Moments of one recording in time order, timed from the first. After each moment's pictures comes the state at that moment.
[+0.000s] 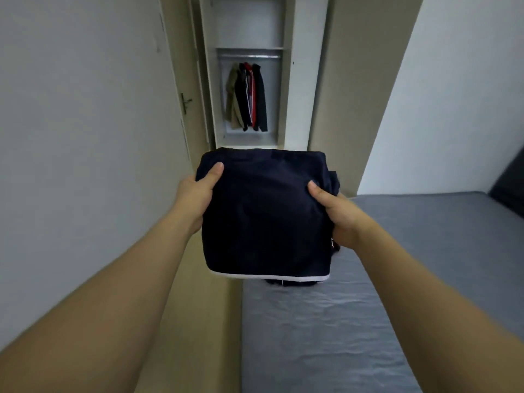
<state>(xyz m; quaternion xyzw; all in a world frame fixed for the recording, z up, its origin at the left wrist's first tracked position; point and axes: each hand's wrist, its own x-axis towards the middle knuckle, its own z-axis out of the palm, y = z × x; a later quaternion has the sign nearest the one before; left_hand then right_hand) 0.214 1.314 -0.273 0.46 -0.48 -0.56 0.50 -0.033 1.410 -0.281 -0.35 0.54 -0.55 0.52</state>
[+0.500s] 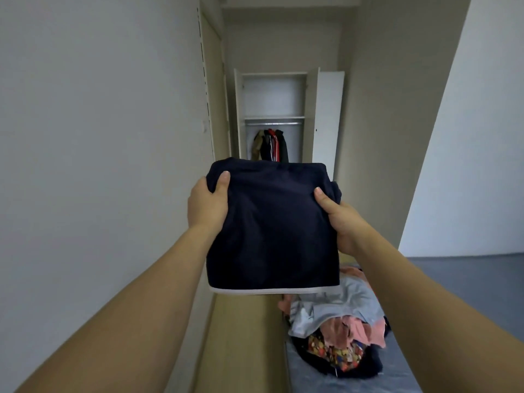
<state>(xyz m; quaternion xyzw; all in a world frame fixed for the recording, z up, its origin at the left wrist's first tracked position) 0.345 1.158 -0.119 0.49 -0.59 -0.28 0.58 0.107 1.238 -0.132 -0.37 0.50 -0.62 0.48</state>
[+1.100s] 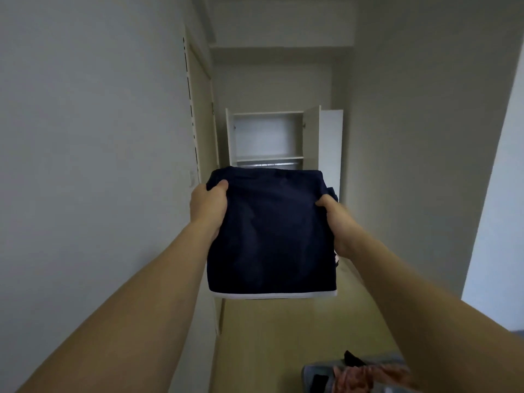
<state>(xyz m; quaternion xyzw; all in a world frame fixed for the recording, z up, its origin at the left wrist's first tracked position) 0.302 0.674 -0.034 0.41 -0.54 -0.43 0.59 0.078 0.769 -0.064 -0.36 0.53 -0.66 0.40</state>
